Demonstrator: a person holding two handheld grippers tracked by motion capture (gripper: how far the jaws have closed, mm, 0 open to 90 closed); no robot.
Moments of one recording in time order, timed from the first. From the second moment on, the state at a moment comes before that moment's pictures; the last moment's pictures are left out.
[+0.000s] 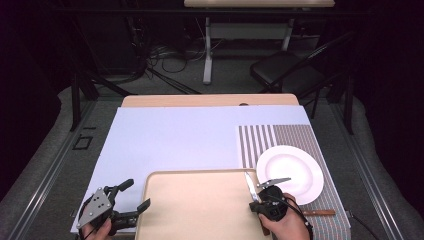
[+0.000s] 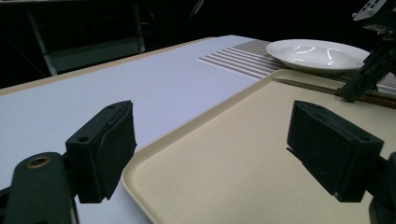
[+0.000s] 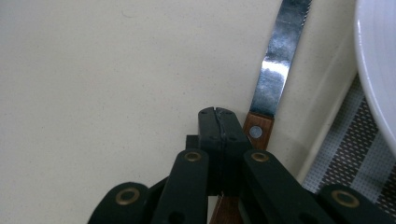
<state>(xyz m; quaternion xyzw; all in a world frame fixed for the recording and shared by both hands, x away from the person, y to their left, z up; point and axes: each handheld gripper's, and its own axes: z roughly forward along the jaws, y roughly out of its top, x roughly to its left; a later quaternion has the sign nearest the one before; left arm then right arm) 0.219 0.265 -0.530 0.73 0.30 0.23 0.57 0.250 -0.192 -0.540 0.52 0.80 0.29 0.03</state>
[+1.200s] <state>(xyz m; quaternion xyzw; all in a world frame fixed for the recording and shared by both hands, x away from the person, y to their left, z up) 0.219 0.266 -0.529 0.73 0.30 0.24 0.57 0.242 -0.200 -0.516 0.50 0.79 0.35 0.06</state>
